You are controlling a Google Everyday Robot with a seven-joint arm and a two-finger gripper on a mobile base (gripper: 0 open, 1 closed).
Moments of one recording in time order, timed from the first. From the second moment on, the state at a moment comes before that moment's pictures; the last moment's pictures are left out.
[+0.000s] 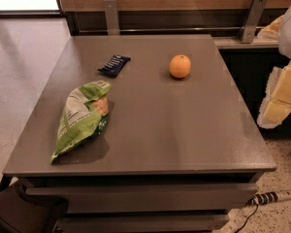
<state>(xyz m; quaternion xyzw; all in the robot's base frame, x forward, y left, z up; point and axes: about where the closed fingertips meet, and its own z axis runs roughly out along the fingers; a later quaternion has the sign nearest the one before) 0.438 -0.214 0.985 -0.60 0.78 -0.05 0.17</state>
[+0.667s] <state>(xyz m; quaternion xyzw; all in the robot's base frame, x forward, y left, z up) 0.452 -0.209 0.997 -0.61 0.76 -0.03 0.23</state>
